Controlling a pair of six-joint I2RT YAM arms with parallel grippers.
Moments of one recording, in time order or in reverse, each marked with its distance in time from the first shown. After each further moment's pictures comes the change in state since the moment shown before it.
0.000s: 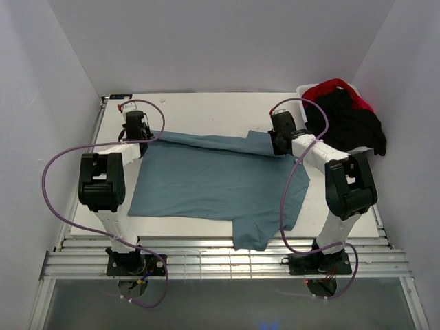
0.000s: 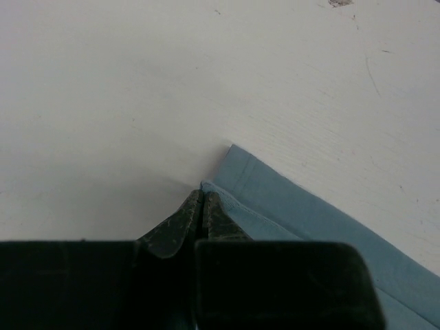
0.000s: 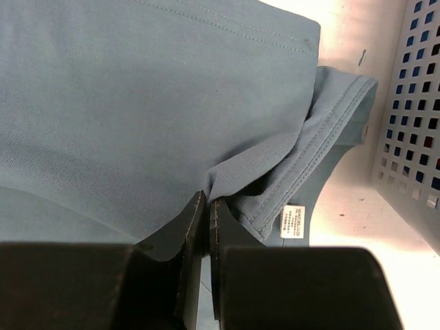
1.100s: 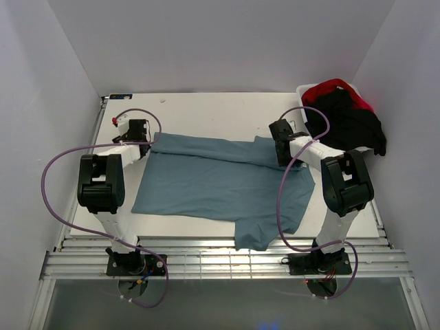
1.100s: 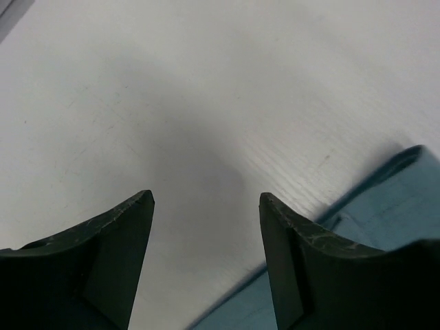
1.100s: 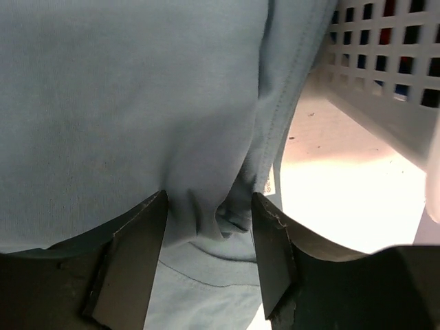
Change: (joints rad) left arm -0.004 -0.028 -0.030 -0.316 -0.267 -0.127; right arm 0.004 0.043 -0.031 -0.172 0.245 0.105
